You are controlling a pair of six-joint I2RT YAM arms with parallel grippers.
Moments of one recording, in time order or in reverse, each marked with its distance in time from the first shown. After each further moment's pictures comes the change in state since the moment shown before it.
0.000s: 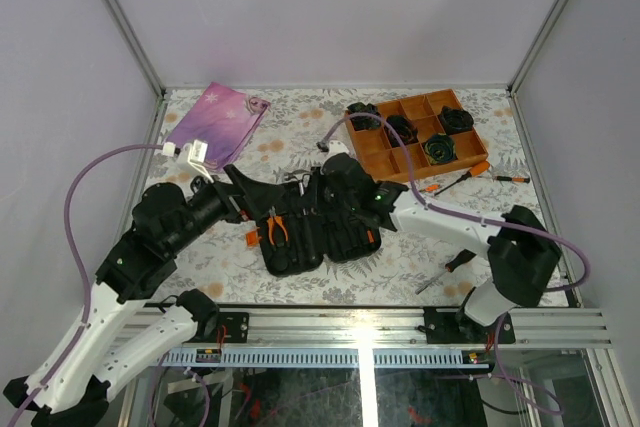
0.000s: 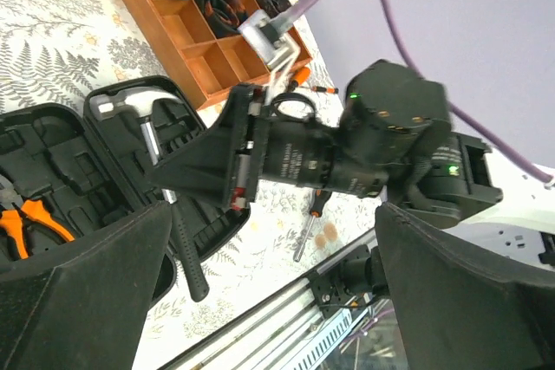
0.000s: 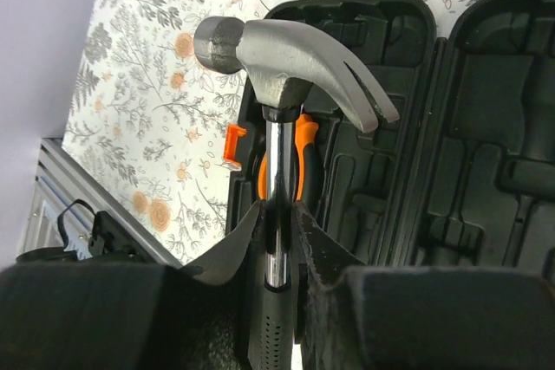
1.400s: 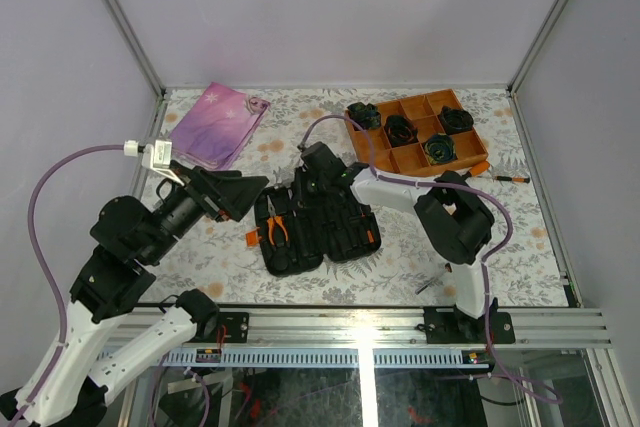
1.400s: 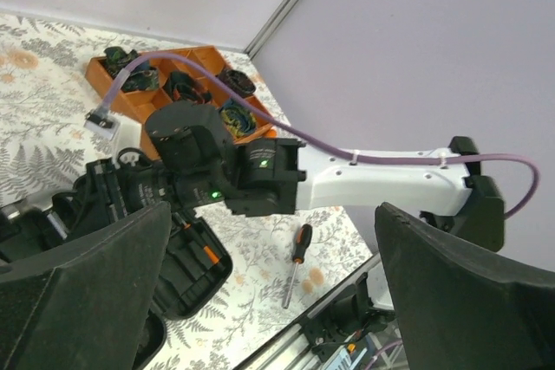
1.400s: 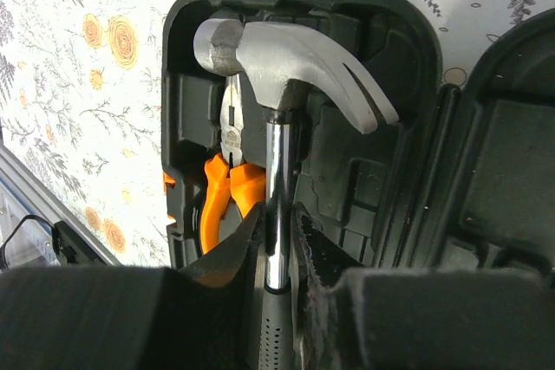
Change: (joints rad) left arm -0.020 -0.056 0.118 0.029 -0.056 0.079; right arm -0.093 0.446 0.291 -0.094 -0.221 -0.014
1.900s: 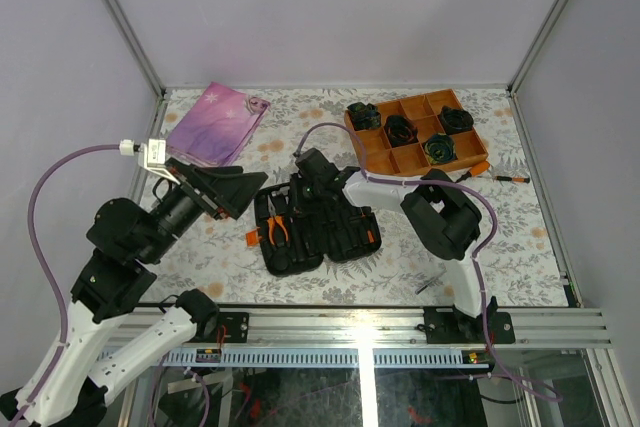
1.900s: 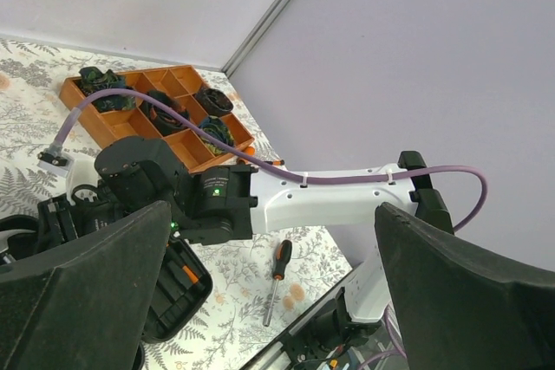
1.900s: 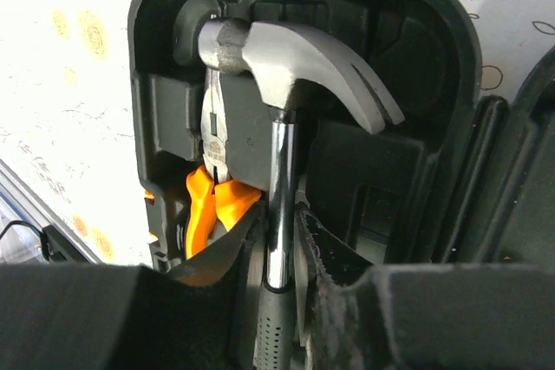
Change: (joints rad) left arm 0.000 -0.013 -0.011 0.083 0.008 -0.031; right arm 0.017 0.084 0.028 0.011 -0.018 0.027
